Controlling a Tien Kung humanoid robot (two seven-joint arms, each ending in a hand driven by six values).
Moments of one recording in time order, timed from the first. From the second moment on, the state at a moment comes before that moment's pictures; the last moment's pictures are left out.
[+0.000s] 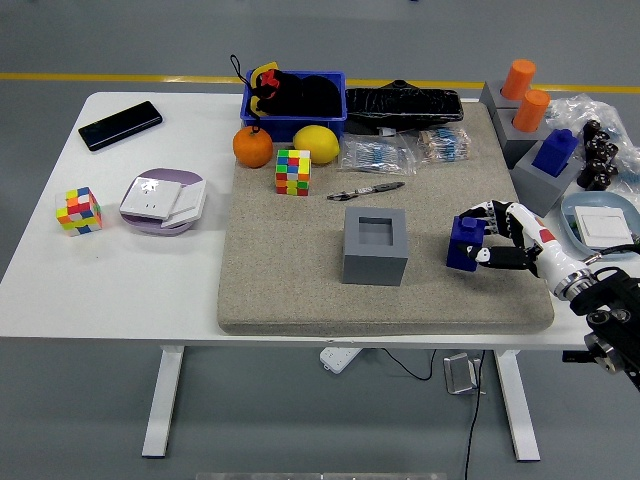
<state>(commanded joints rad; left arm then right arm) -0.21 0.20 -0.13 -0.21 0.27 -0.10 0.18 0.49 -0.30 0.76 0.76 -1.03 -0.03 0.44</state>
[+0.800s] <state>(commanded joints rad) -0.21 0.21 -0.13 -0.21 0.27 -0.11 0.18 0.51 -0.36 0.87 1.09 -1.06 -0.03 0.42</state>
